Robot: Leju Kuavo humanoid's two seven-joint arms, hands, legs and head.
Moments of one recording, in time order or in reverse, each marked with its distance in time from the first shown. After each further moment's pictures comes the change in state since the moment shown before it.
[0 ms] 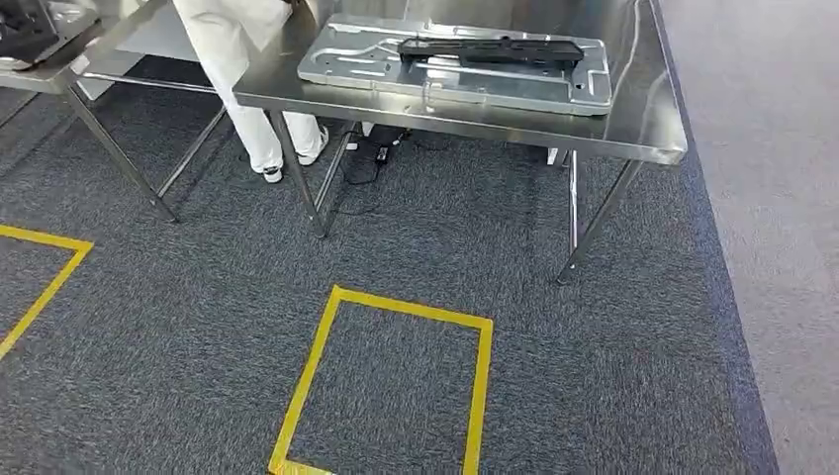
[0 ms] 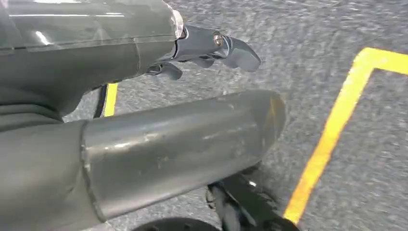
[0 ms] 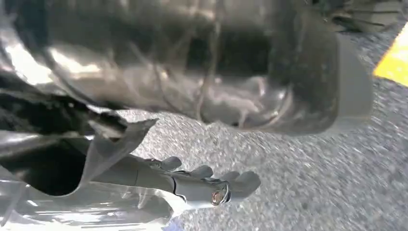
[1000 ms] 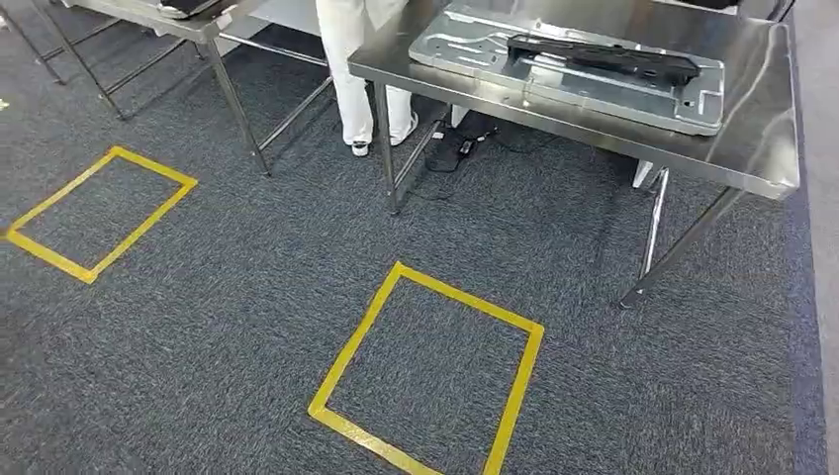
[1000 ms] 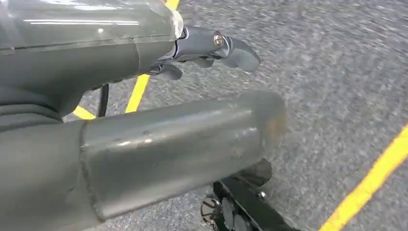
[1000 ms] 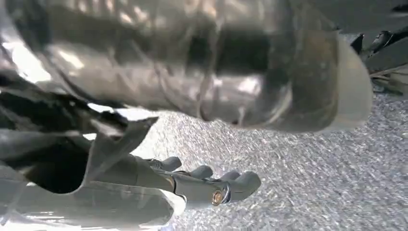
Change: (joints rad) left arm 0.012 -0.005 0.000 -0.023 -0.060 0.023 -0.043; right arm 0.030 0.026 -0.080 -0.007 0.054 0.171 0.121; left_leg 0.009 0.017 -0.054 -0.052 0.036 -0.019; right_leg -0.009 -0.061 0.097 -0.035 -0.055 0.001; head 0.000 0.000
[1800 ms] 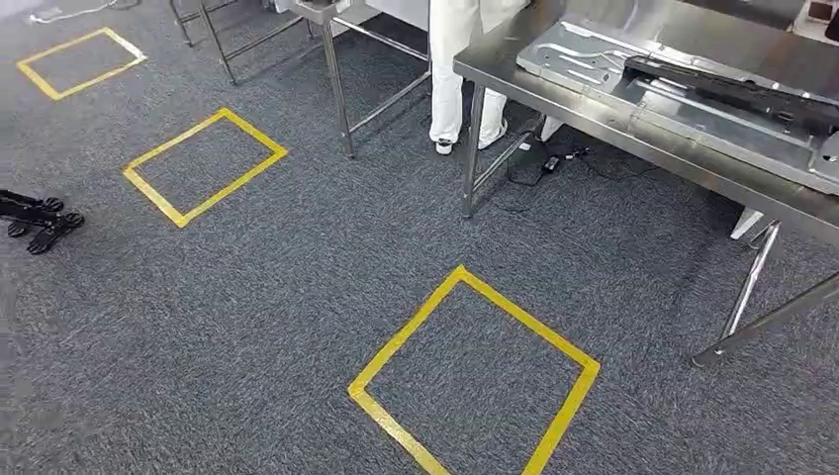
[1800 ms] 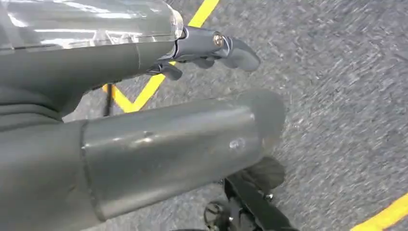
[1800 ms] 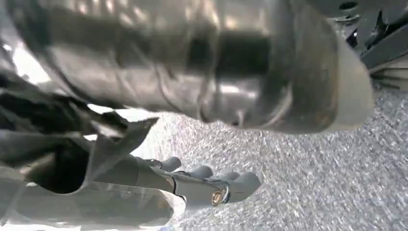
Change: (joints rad) left arm -0.005 -0.047 0.000 -0.059 -0.025 0.001 0.017; right arm 0.017 0.012 -0.067 -0.055 0.025 0.031 0.017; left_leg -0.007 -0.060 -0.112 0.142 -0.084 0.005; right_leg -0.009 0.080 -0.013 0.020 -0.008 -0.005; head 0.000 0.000
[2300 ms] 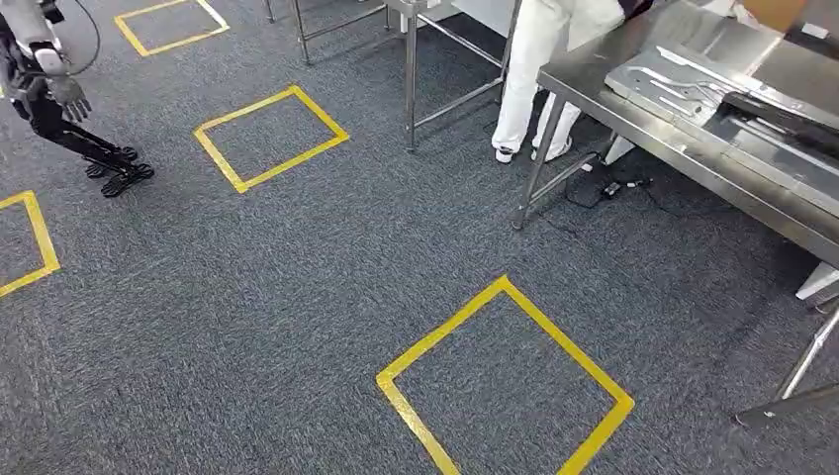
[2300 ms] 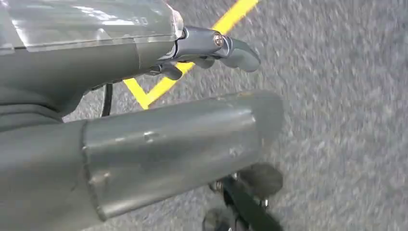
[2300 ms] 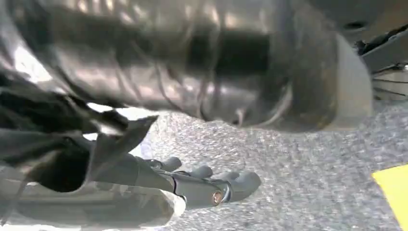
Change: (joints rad) left arm -0.002 0.001 0.000 -0.001 -0.006 0.010 0.010; right arm -0.019 0.002 -0.040 0.000 0.031 0.006 -0.003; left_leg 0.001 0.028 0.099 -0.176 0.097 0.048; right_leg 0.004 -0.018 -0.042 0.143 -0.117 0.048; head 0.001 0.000
